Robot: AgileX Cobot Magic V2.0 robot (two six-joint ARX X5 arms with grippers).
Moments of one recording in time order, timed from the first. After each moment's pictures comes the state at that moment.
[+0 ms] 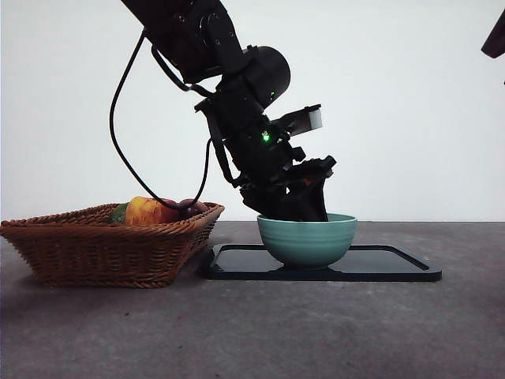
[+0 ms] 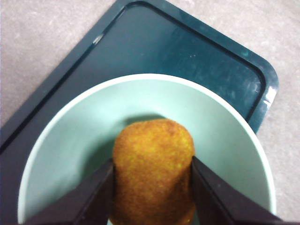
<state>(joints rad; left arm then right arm) -0.67 2.13 1.63 -0.39 0.23 0.24 0.40 0.64 0.72 -0.83 -0.44 0.08</state>
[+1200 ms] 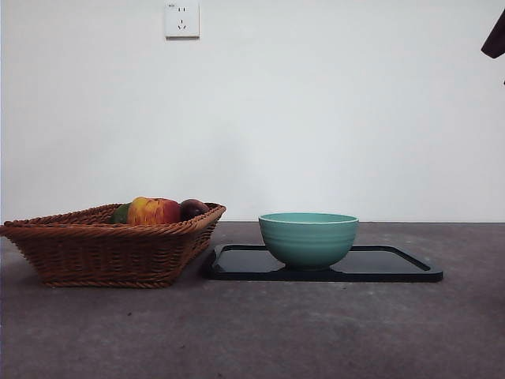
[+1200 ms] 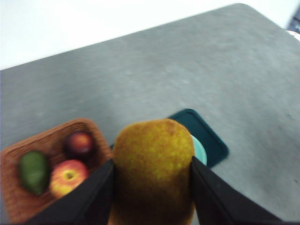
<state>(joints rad) -0.60 1.33 1.68 -0.87 0.01 -0.08 0.40 0.64 0.72 -0.83 -0.44 0.07</state>
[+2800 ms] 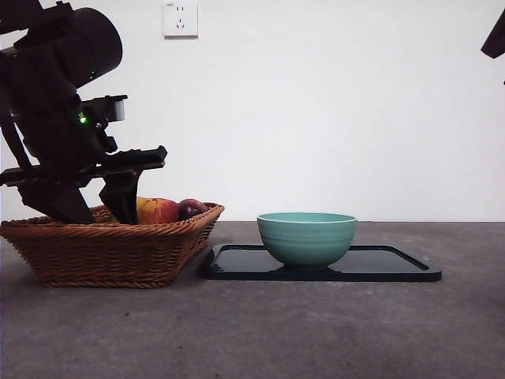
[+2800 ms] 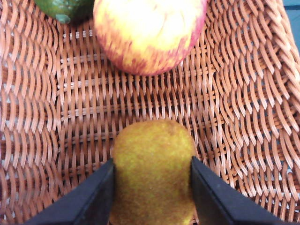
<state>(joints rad) -0.41 1.57 0.91 -0.23 -0.08 -0.26 0.40 0.64 0.72 -0.83 -0.44 0.07</state>
